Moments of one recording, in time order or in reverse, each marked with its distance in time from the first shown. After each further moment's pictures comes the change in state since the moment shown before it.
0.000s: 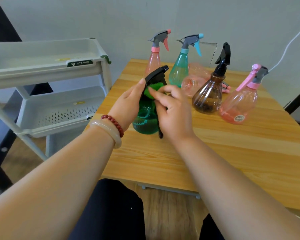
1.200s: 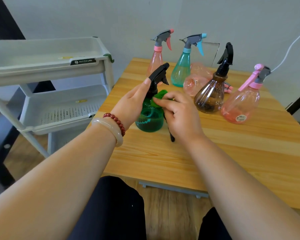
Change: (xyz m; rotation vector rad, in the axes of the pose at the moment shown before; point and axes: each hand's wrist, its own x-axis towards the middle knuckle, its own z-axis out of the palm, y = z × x) left_hand -0.004 0.000 -0.003 0.090 -0.021 0.000; right_hand -0.009 0.014 -0.012 -0.050 -0.179 -0.033
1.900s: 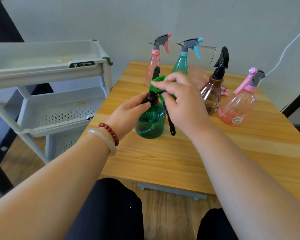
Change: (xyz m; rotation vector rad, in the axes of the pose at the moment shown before) left_hand -0.004 -0.023 -0.002 -0.071 -0.072 0.019; right_hand 0.034 -0.029 -0.037 0.017 -0.041 -0.007
